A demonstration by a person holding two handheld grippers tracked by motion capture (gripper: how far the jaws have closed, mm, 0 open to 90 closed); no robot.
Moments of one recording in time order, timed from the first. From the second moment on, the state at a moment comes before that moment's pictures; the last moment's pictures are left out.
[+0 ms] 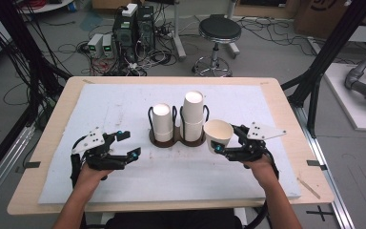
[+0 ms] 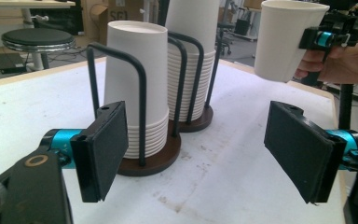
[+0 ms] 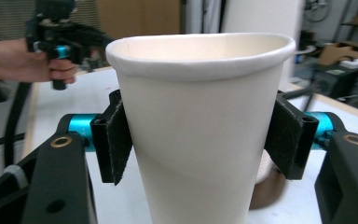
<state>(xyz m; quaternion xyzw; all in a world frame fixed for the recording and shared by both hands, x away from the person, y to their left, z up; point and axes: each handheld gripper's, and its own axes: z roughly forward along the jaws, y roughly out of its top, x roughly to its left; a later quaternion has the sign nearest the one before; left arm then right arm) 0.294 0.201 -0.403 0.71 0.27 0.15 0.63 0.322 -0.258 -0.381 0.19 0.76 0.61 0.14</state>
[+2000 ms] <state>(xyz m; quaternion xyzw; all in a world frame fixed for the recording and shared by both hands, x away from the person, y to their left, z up) 0.293 0.213 -0.418 0.71 0.29 0.16 0.63 0.389 -0.310 -0.430 0.44 0.74 0.46 0.22</state>
